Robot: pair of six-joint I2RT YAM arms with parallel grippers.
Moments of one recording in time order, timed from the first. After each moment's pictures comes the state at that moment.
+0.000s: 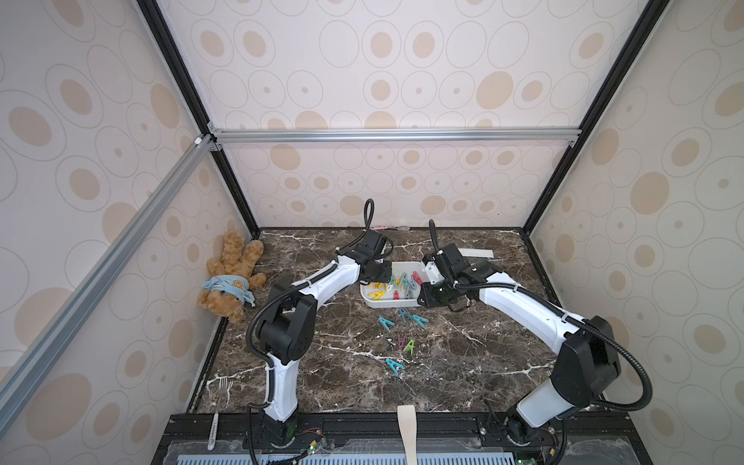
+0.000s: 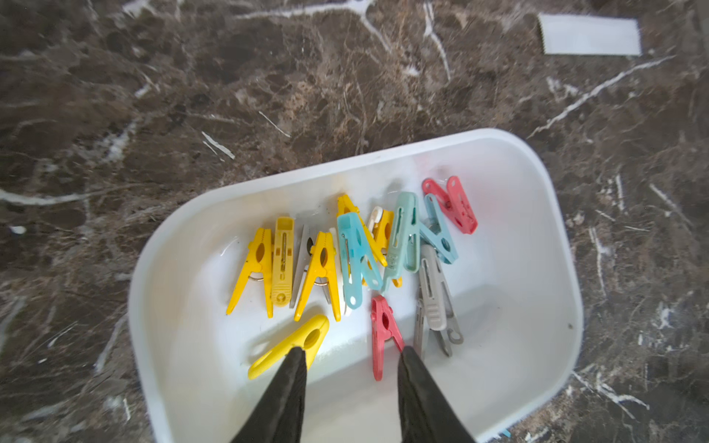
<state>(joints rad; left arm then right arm) -0.52 1.92 1.55 -0.56 0.07 -0.37 0.56 1.56 1.29 -0.81 -0.19 0.35</state>
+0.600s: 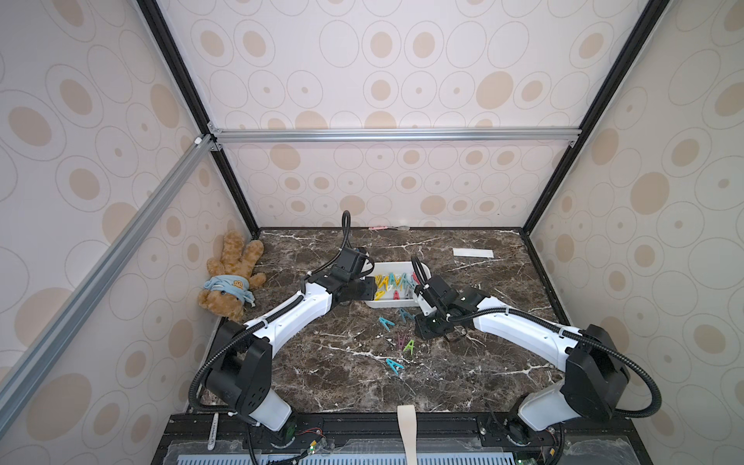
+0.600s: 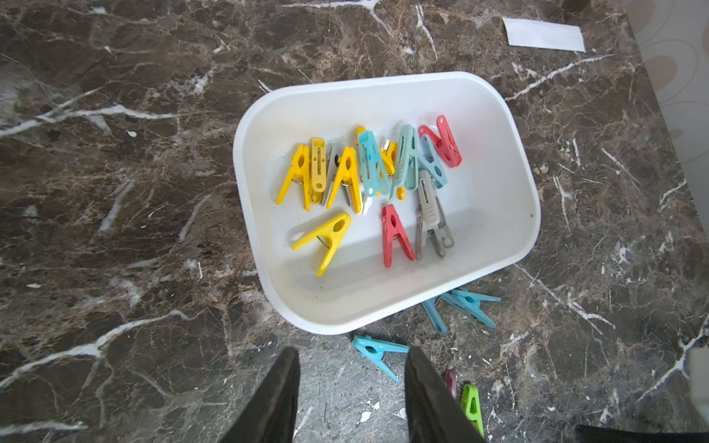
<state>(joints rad) -0.52 1.53 1.12 -0.45 0.05 -0.37 0.73 1.50 1.08 -0.76 -0.13 0.46</state>
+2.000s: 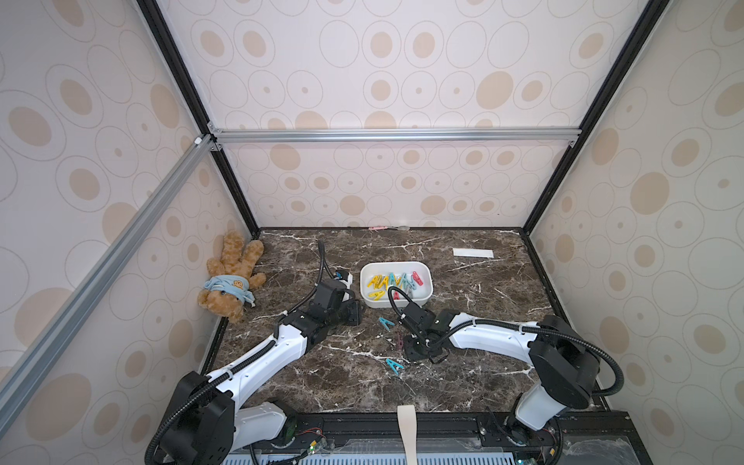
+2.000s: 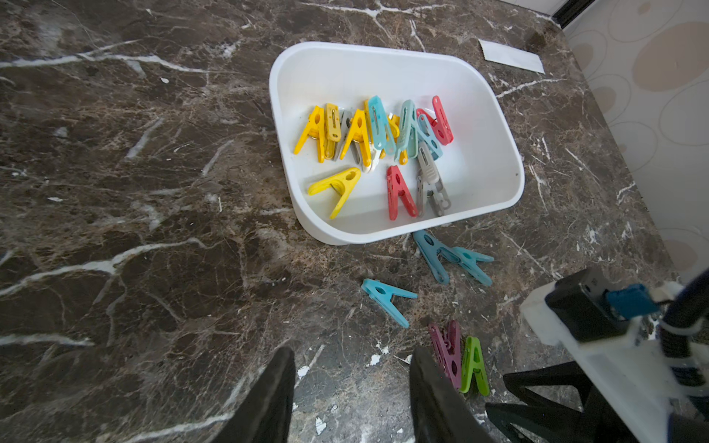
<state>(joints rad) -0.52 1.21 0.73 -0.24 0.05 -0.44 0.90 1.67 0.98 -0.64 0.02 0.70</state>
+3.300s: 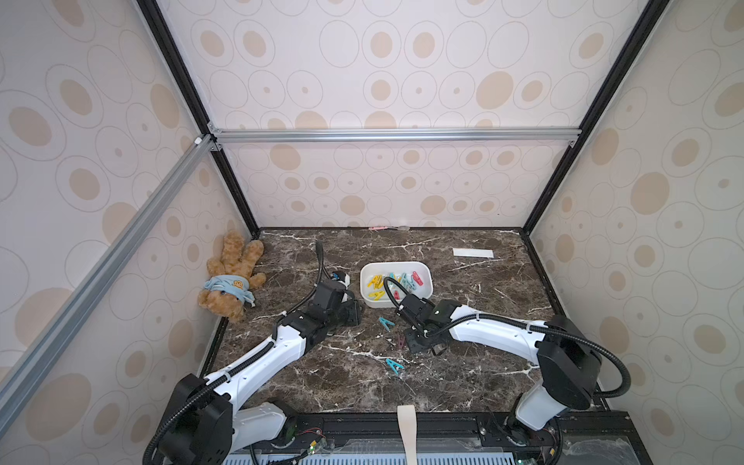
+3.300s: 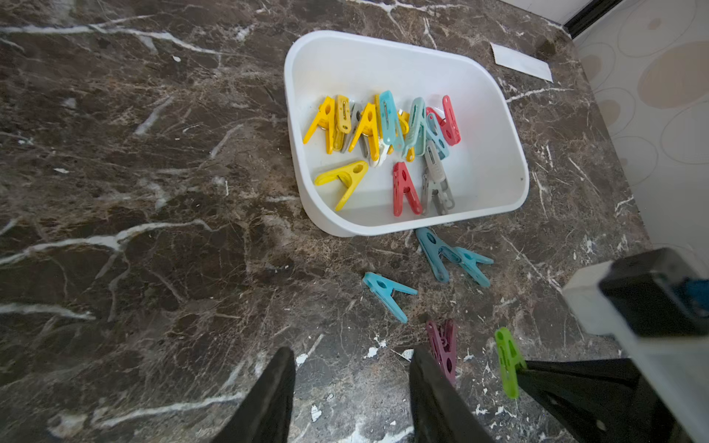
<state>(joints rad) -0.52 1.19 0.73 -0.28 0.03 -0.51 0.89 1.62 1.13 -0.81 0.14 0.53</state>
